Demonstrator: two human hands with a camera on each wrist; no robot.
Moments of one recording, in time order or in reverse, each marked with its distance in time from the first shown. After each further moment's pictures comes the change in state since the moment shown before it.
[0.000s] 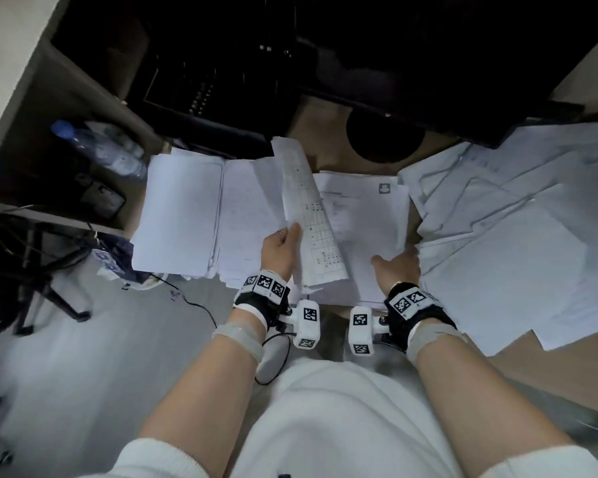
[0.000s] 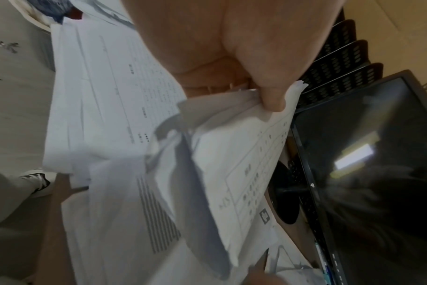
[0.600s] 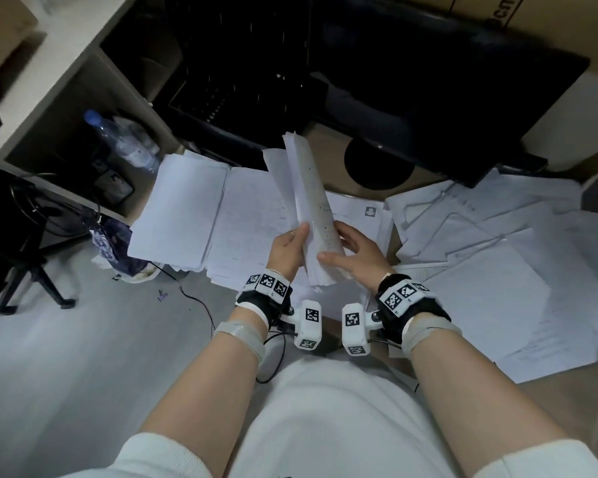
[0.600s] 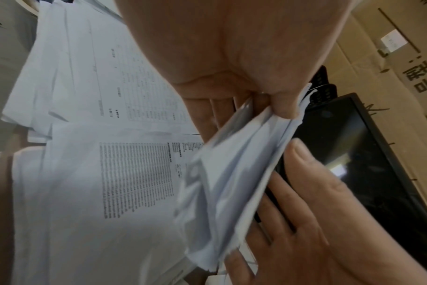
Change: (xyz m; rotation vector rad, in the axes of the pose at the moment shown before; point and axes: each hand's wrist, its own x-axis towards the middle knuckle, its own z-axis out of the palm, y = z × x) left_hand -0.034 0.026 0.045 -0.280 -0.064 0.045; right_hand -0.024 -0.049 -0.041 0.097 -0.599 -0.551
